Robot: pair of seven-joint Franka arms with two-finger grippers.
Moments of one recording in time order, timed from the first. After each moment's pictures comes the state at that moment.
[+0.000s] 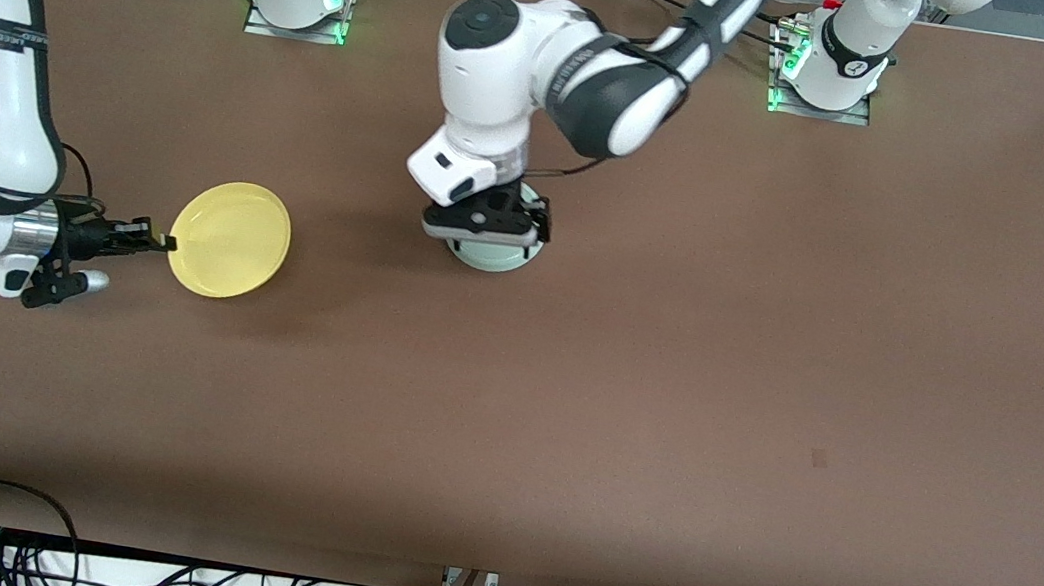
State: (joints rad) left arm -0.91 0.72 0.16 -1.10 0.07 1.95 -0.86; right arm -0.02 0.50 -0.12 -1.67 0.38 1.78 -0.56
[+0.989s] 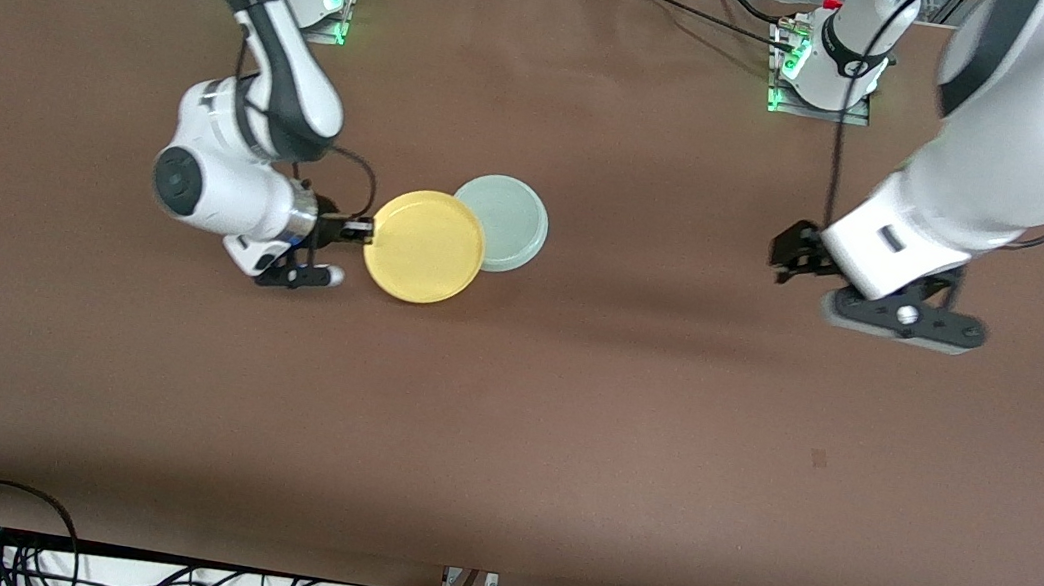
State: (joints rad) left arm -0.38 0.24 0.16 -1.35 -0.06 1.53 -0.12; right arm 0.20 0.38 0.22 -2.02 0.39 2.26 0.11
